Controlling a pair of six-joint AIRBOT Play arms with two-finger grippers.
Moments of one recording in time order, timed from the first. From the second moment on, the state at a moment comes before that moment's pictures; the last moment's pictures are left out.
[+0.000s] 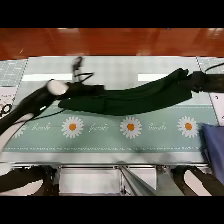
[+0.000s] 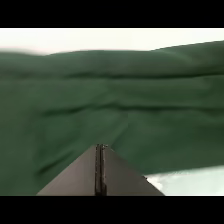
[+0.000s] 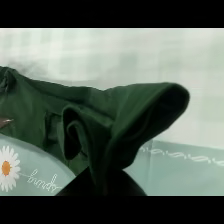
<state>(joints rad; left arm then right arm) -0.46 -1.38 1.04 0.76 -0.64 -1.39 -0.28 -0.95 1.02 -0.78 1.24 1.25</state>
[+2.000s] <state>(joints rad) 0.09 -0.68 0.74 1.04 -1.02 -1.50 0.53 -1.72 1.49 -0.40 0.77 1.22</state>
